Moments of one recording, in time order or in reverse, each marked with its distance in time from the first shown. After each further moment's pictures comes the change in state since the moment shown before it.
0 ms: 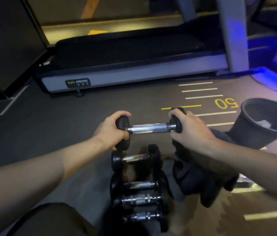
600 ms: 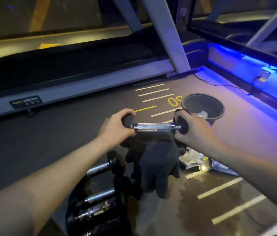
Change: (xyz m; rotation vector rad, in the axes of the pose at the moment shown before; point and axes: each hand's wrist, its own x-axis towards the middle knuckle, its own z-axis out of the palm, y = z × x) left_hand -0.010 0.119 0.139 0.168 -0.126 0.262; right_hand -0.093 0.142 -0.085 -0.063 0.213 0.140
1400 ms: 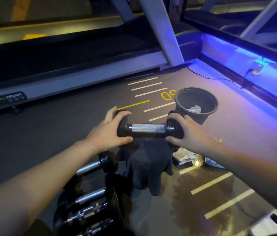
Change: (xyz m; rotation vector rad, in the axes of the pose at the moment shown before) left_hand 0.024 -0.035 0.016 0.395 -0.241 0.178; right_hand -0.004 0.041 0.020 -0.008 -0.190 0.026
